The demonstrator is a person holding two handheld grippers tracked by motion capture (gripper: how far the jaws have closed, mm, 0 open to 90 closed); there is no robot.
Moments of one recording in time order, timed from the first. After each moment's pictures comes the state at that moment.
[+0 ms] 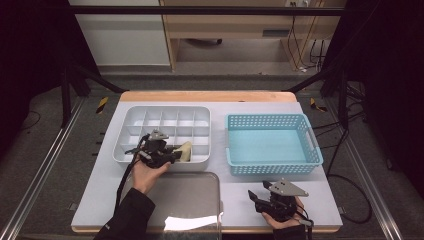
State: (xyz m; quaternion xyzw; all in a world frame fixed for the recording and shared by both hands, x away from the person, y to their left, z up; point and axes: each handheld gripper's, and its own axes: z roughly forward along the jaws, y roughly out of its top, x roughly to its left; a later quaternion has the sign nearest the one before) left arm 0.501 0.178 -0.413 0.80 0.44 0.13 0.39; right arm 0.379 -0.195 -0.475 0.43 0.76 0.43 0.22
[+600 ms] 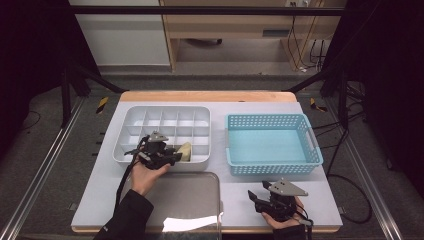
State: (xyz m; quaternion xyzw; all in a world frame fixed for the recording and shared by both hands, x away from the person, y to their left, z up) left arm 0.498 0.183 -0.414 0.81 0.43 0.13 0.39; right arm 0.380 -0.195 -0.475 0.43 0.76 0.44 0.21
